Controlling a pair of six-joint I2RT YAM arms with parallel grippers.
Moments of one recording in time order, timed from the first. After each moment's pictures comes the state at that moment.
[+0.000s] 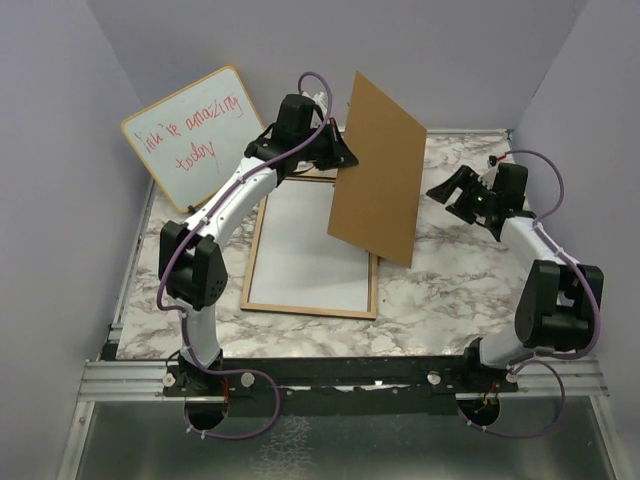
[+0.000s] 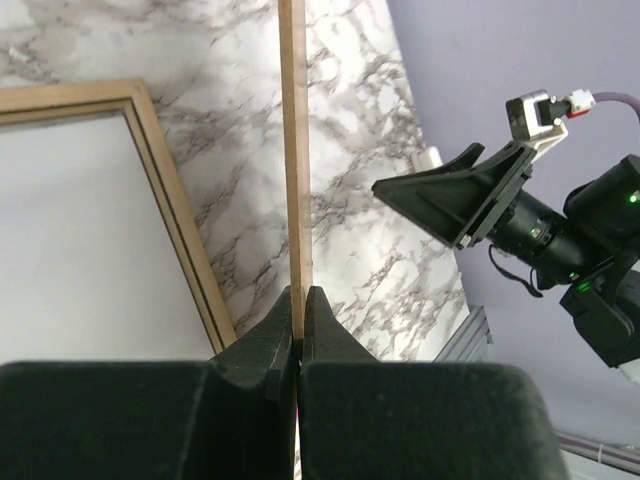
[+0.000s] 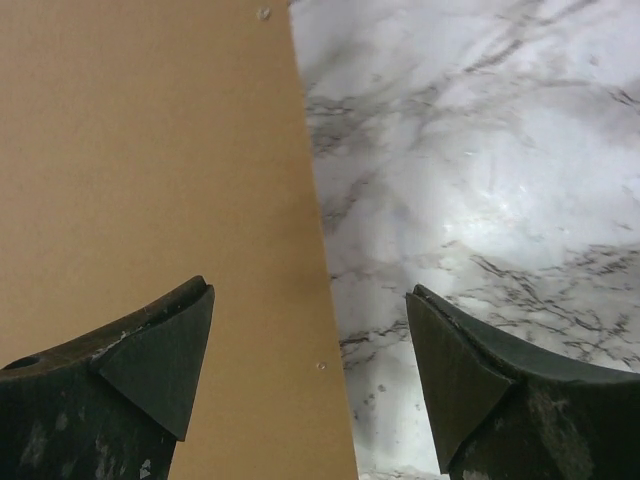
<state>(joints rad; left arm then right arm) -0.49 1.91 1.83 -0.40 0.44 -0.67 -0.14 1.53 0.94 -0.04 -0.48 0.54</state>
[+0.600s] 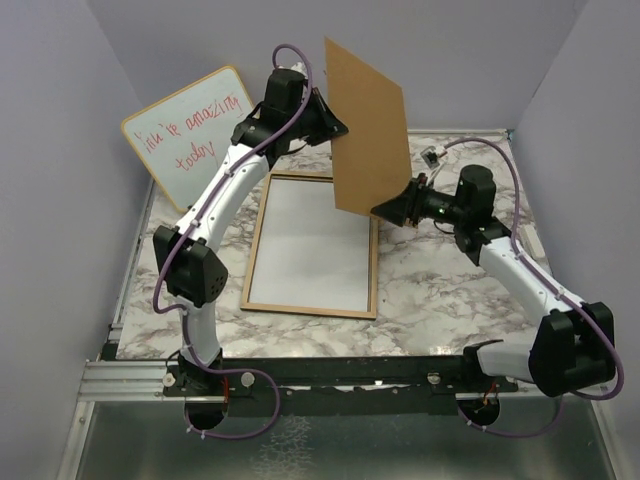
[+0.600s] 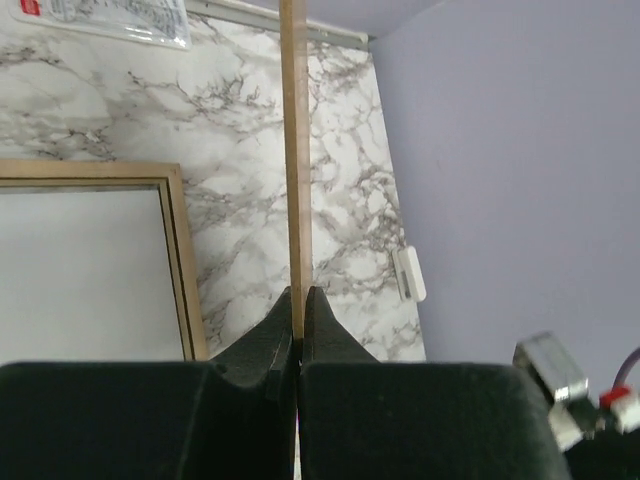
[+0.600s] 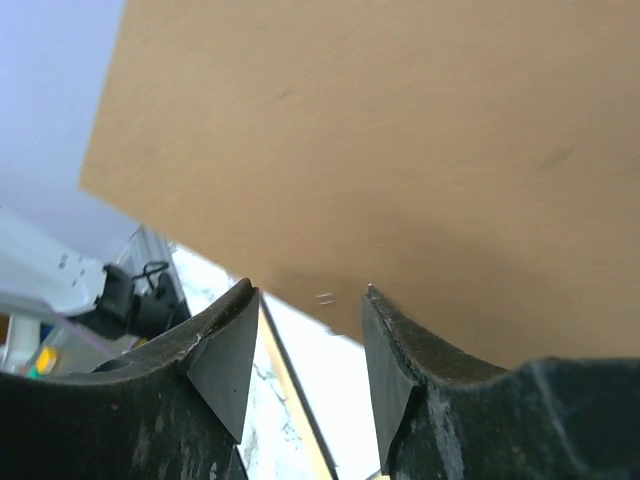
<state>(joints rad) -0.47 1.91 2.05 -0.53 0.27 -0.78 0.19 1.27 0.86 0.18 -0.84 0.44</state>
